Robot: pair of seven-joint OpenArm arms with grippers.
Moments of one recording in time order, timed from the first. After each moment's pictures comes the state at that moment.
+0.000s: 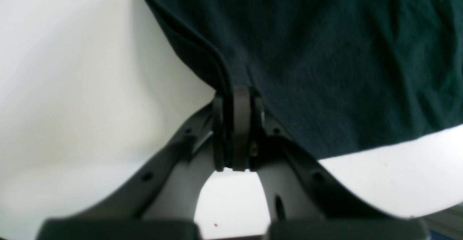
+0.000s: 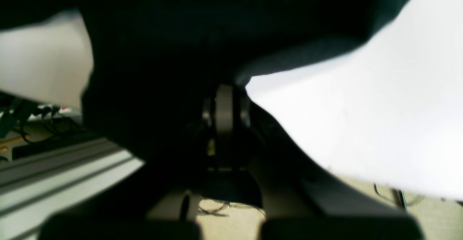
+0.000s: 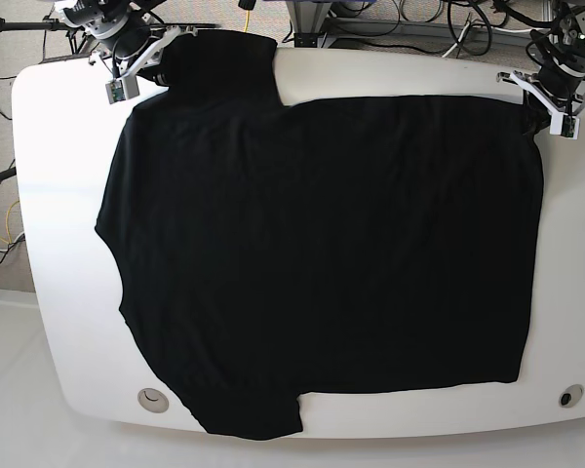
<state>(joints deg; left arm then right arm) 29.8 -14.1 -39.3 97.7 -17.7 -41.9 26.9 -39.0 -2.0 33.0 116.0 30.0 39.9 -53.1</state>
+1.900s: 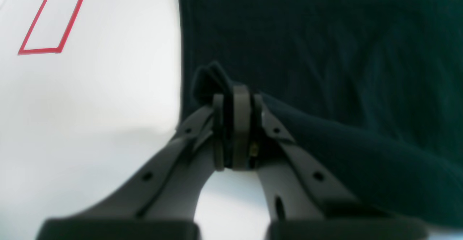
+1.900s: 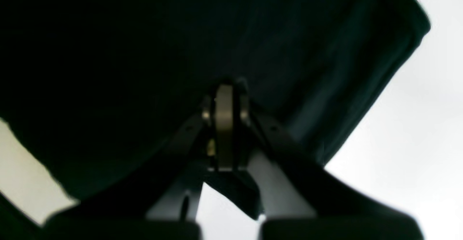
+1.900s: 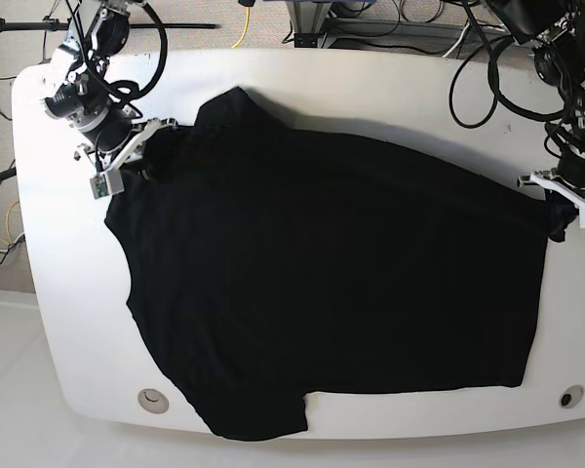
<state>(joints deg) 4.1 -12.6 -41.3 94.5 -16.6 -36.9 34.6 -14.4 6.0 30.2 104.8 30.4 39.7 -56.0</state>
